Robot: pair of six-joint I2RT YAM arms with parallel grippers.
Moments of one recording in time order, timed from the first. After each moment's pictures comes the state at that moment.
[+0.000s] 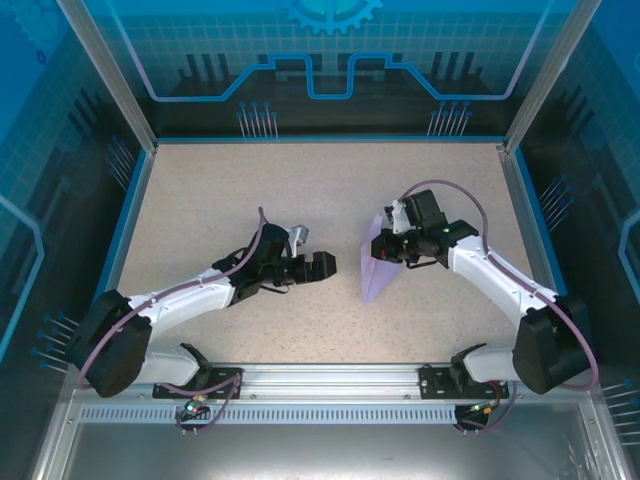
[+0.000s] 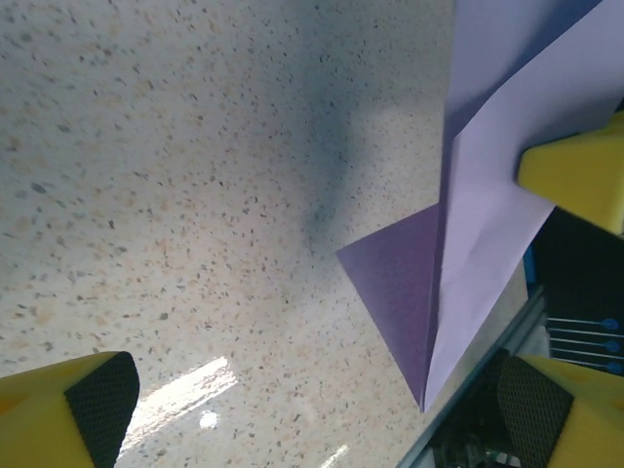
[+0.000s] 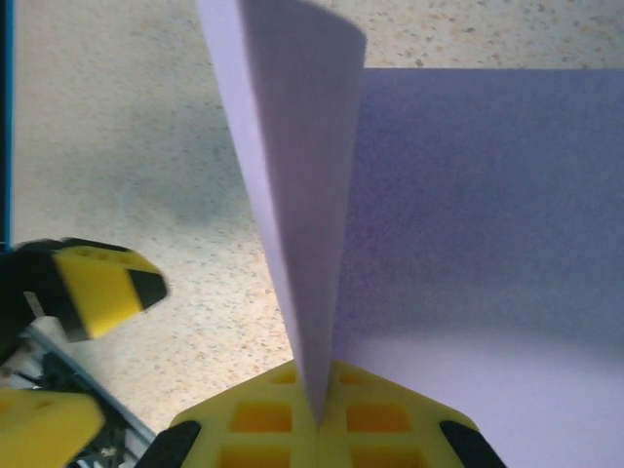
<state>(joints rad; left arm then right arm) -0.63 1.32 0.64 0.03 0.38 -0.86 0.39 1.33 0.95 -0.58 -0.44 0.51</state>
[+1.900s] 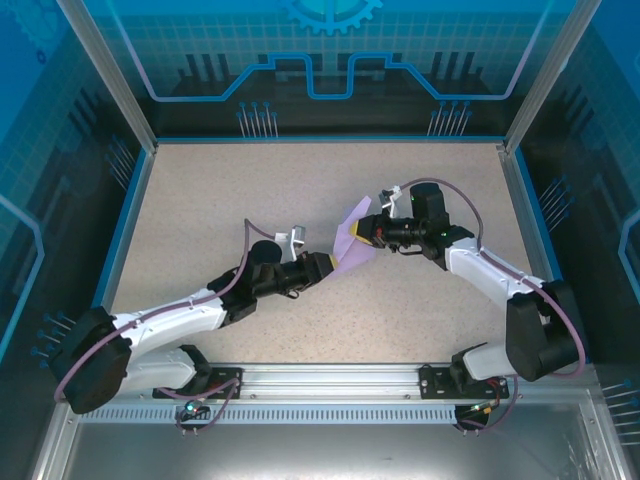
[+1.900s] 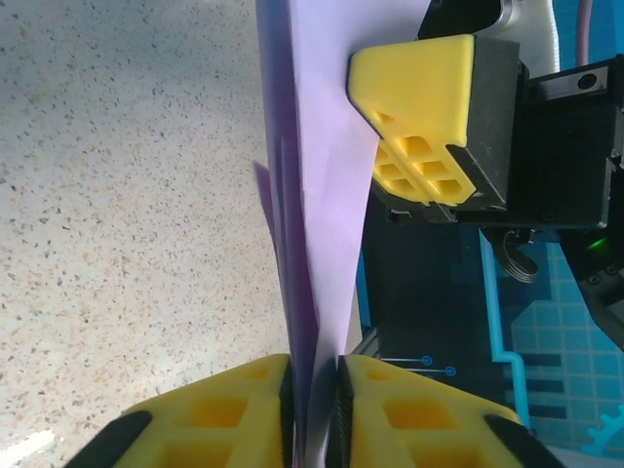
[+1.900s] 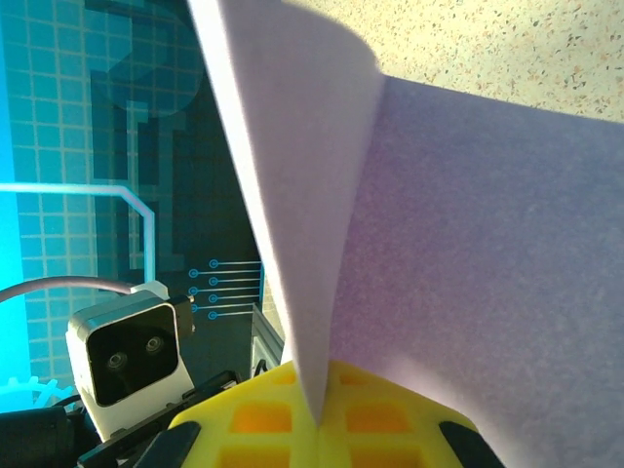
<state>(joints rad) -0.76 1.19 0.55 0.32 0.27 -1.18 0.34 1.40 0.85 -0.03 -0.83 0.90</state>
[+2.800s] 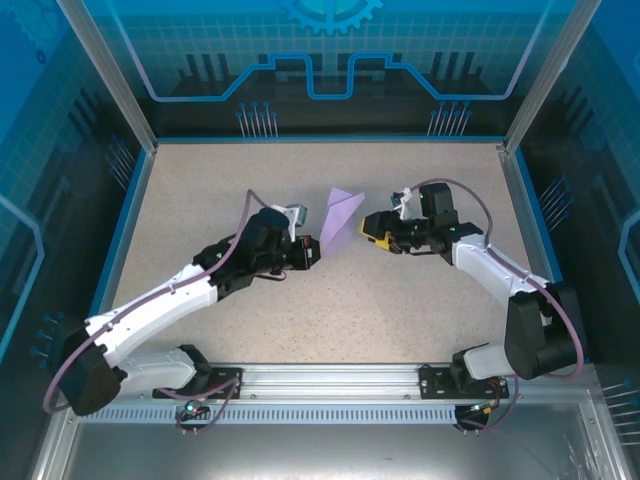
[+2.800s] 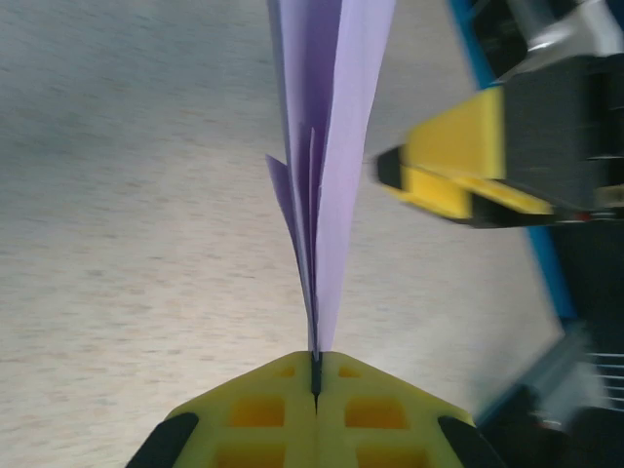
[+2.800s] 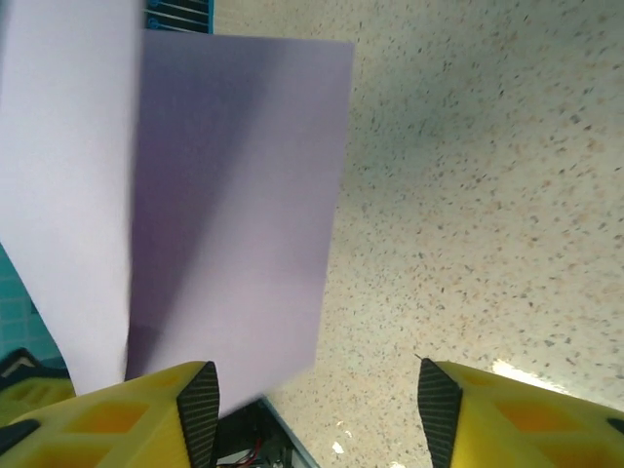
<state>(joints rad) -0.74 1.22 0.98 -0.44 0.07 -0.69 0.25 1.40 0.88 -0.24 -0.78 0.73</state>
